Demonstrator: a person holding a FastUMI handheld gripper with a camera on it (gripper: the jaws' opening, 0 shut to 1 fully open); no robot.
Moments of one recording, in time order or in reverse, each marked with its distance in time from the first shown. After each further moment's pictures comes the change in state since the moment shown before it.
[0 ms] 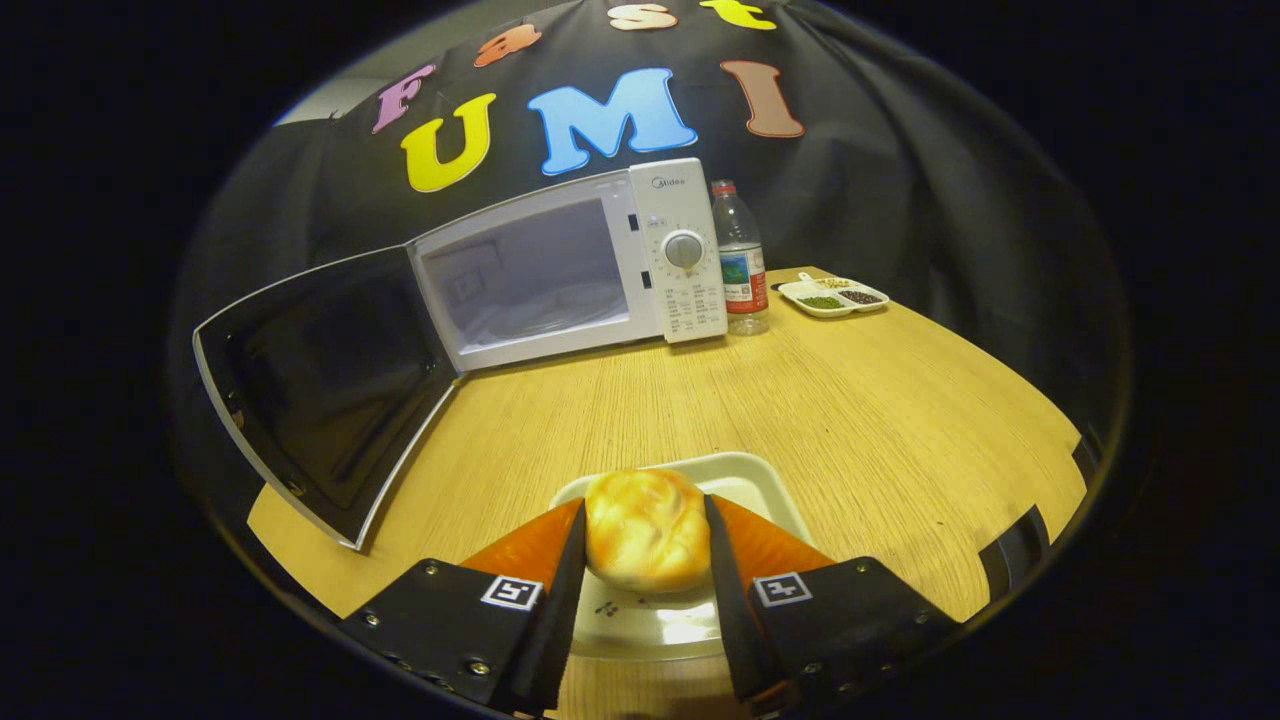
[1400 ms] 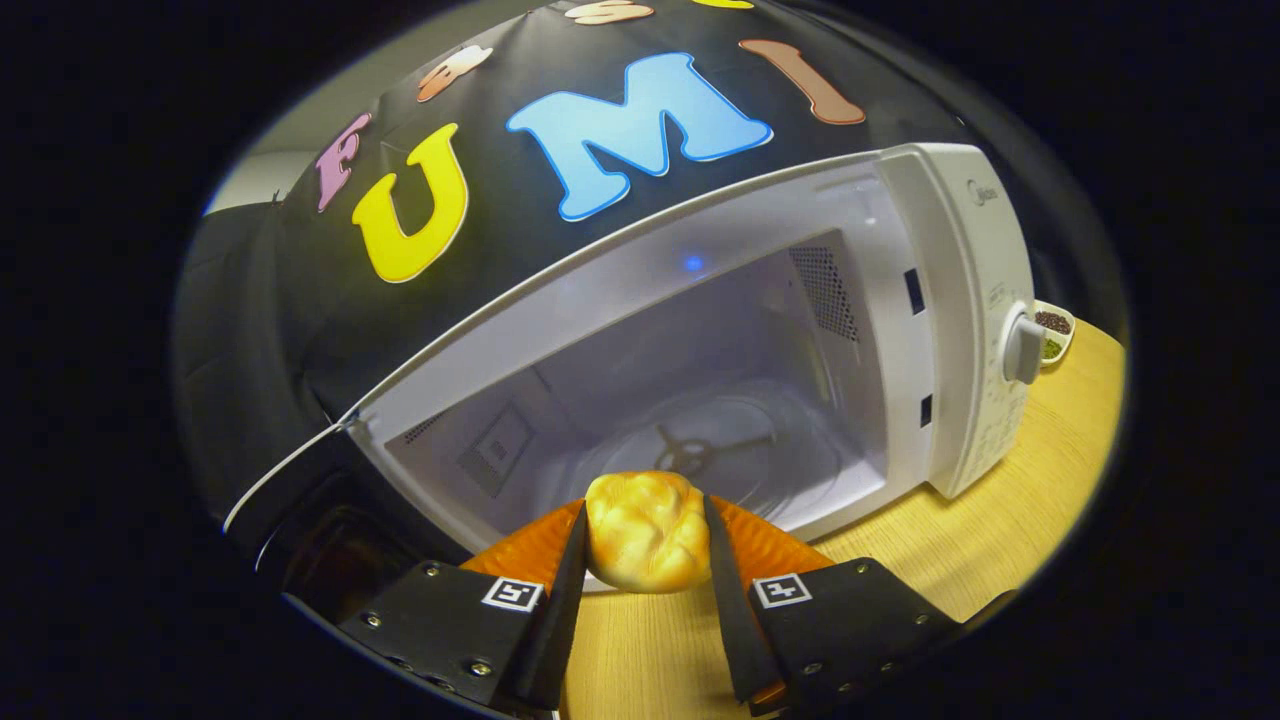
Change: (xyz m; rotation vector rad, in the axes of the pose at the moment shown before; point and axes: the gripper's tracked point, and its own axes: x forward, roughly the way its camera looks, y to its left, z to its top) arm 0.257 0.151 0.171 0.252 -0.151 0.095
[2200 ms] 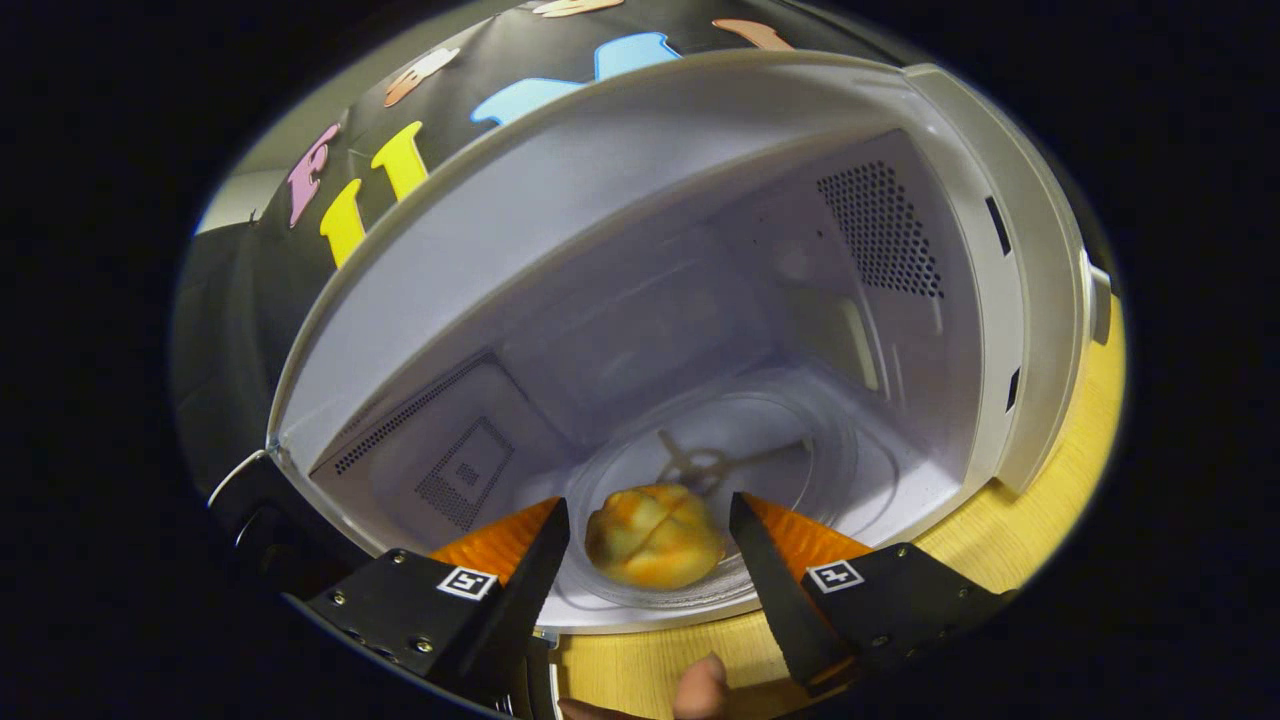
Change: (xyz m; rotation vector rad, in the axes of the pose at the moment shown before) arm 0.032 0.006 0.000 0.005 -0.039 0.002
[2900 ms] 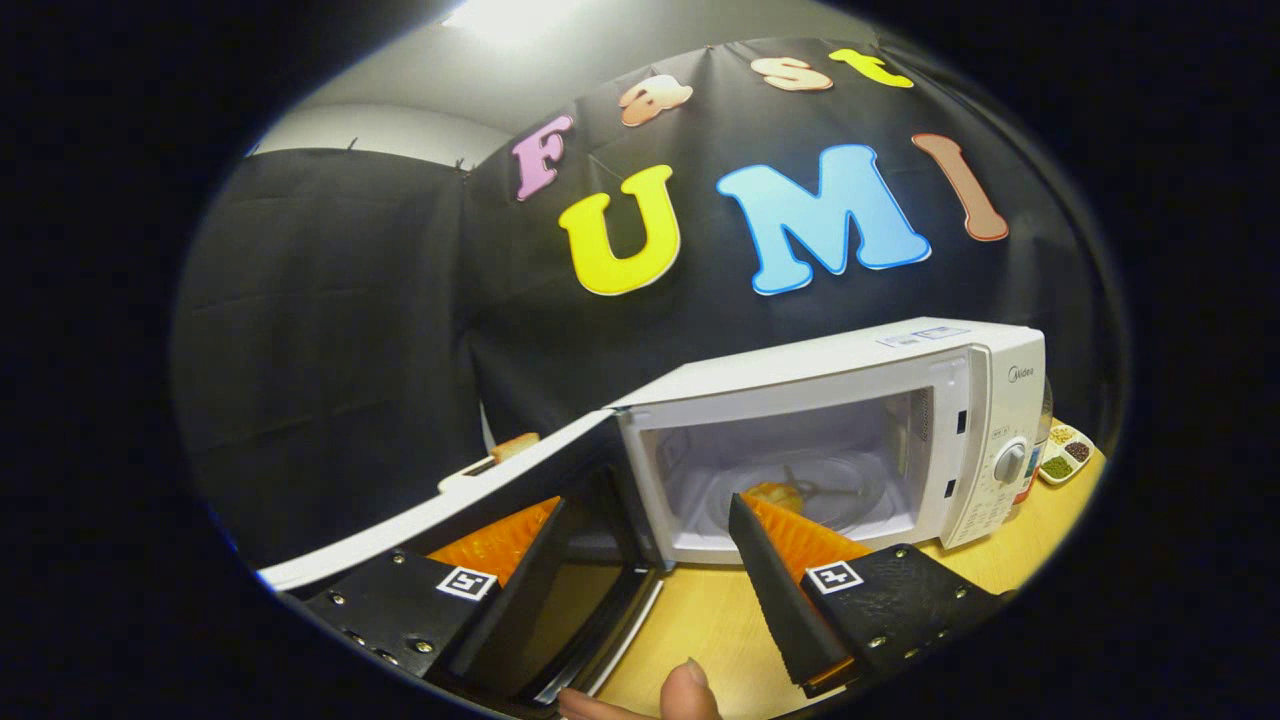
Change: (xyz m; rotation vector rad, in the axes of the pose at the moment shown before) arm -0.231 0.103 0.007 -0.320 -0.095 0.431
